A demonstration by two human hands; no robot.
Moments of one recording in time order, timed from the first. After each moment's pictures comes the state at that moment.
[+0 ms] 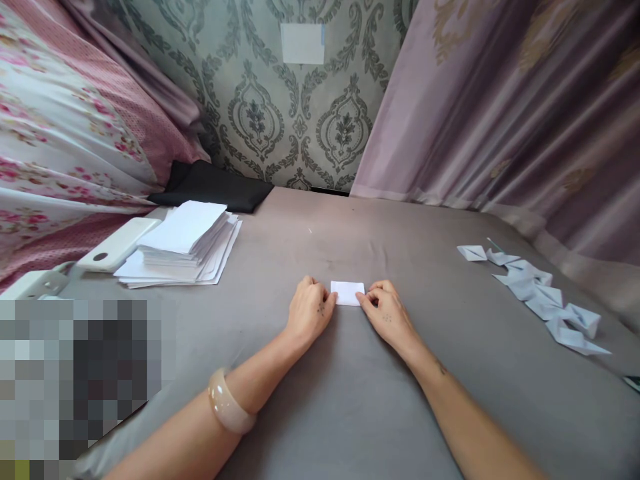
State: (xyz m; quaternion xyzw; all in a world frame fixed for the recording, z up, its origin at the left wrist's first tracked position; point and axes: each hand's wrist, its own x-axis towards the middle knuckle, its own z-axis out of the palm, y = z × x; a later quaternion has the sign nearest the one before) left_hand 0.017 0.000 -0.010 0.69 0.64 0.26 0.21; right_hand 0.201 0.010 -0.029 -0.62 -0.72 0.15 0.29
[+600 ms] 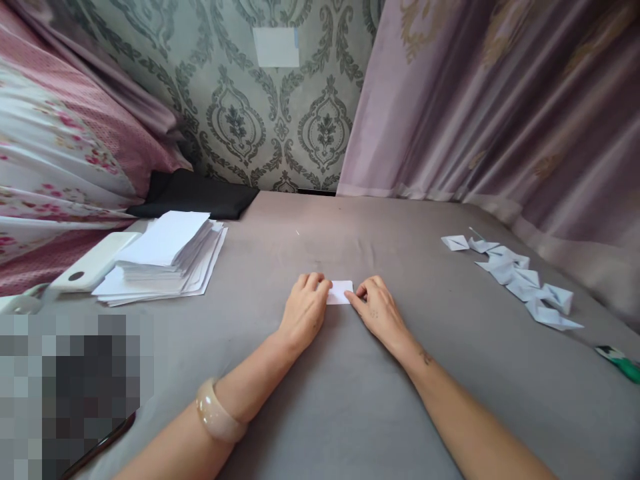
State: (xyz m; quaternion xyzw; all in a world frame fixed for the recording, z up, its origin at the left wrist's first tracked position) left_hand 0.016 0.000 -0.005 0.83 0.50 0.22 0.09; right_hand 0.202 0.005 -0.022 -0.63 -0.72 0.10 0.28
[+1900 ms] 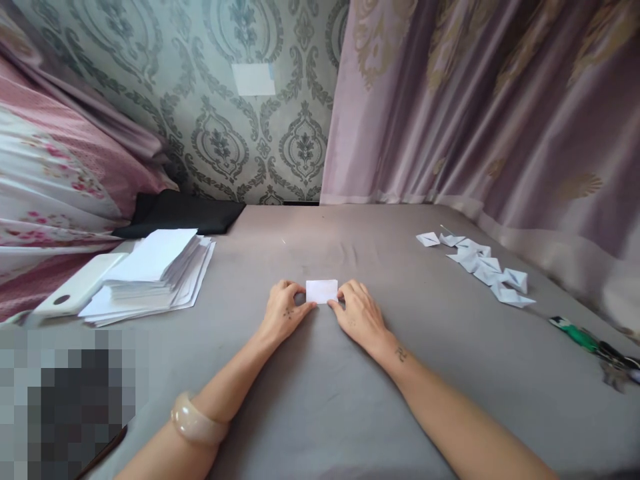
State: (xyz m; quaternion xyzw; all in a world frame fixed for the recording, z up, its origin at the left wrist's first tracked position) left_hand 0.004 0.007 -0.011 0.73 0.58 0.29 0.22; right_hand 0.188 -0.021 -0.007 -0.64 -0.74 0.03 0.20
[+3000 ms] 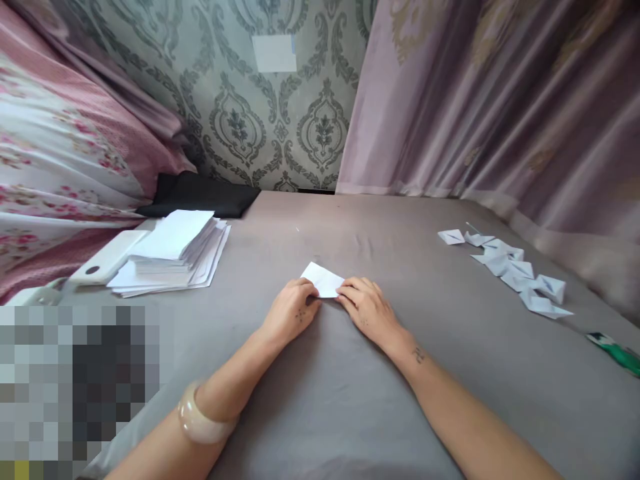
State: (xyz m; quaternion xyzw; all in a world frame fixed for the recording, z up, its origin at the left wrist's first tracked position) left_hand -0.006 -0.012 -0.008 0.80 0.51 0.25 0.19; right_hand 0.191 -0.020 -0.001 -0.51 -0.83 0.06 0.20
